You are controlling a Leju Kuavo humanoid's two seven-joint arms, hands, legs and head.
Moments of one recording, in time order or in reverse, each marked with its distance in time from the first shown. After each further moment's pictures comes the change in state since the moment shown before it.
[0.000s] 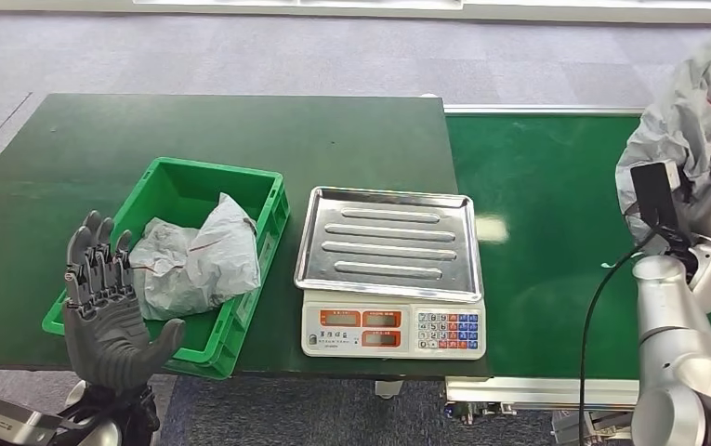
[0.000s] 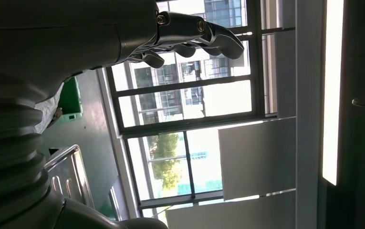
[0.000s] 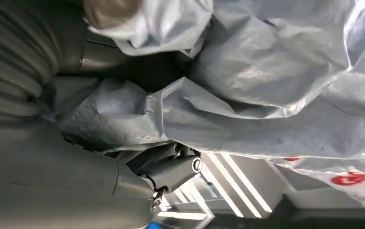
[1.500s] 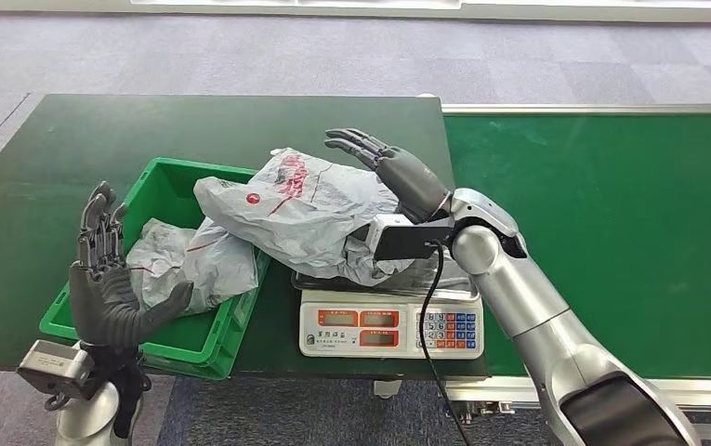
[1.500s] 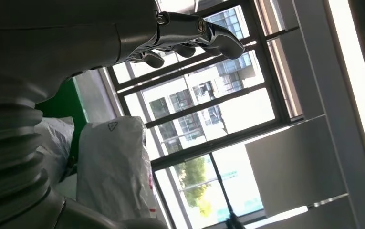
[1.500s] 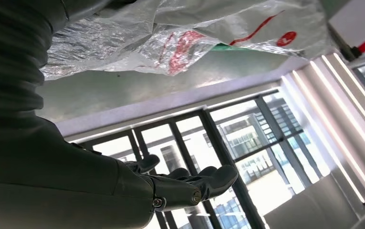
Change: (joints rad) left arm -0.145 0.034 0.072 0.119 -0.197 0.044 0.048; right arm -0.007 0.246 0.829 -0.485 -0.237 0.866 -0.137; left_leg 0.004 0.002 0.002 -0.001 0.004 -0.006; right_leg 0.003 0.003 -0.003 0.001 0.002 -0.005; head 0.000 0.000
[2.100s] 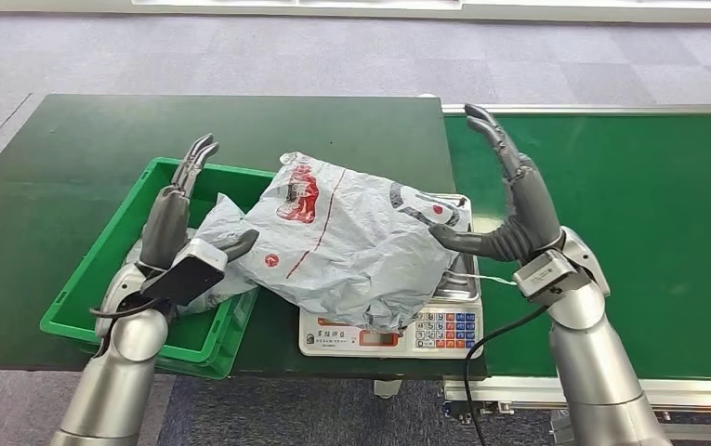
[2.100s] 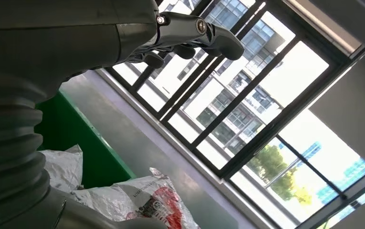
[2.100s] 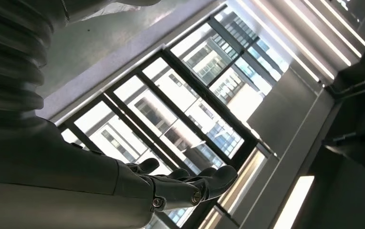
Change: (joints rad) left arm -0.317 0.048 -0.166 0.277 -0.420 0.065 0.255; right arm 0.330 -0.092 -0.319 -0.465 -0.266 -0.028 -0.051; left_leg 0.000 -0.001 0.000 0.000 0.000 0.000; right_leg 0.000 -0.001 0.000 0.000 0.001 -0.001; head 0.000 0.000
